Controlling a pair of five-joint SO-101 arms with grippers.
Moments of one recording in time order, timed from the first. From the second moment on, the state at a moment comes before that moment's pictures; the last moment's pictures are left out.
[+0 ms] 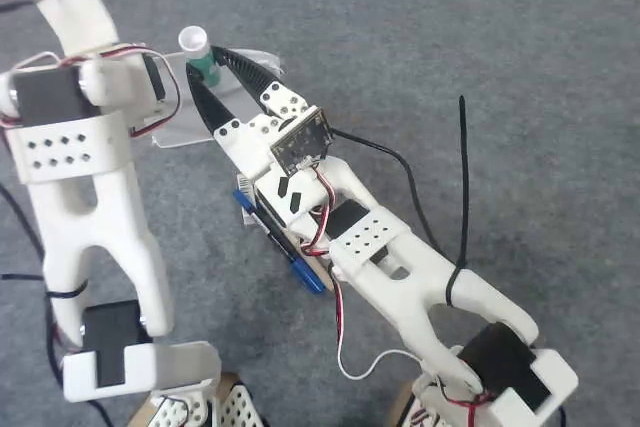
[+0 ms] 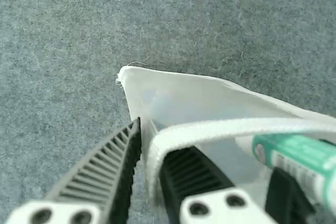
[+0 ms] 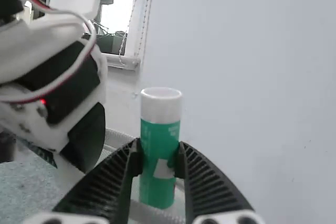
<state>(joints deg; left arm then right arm) -15.2 -4.4 -23.8 98.8 14.4 -44.1 -8.2 38.2 -37.4 6.2</state>
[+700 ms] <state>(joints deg) -15.2 -4.3 -23.7 98.8 14.4 -44.0 -24.2 38.2 -11.3 6.2</state>
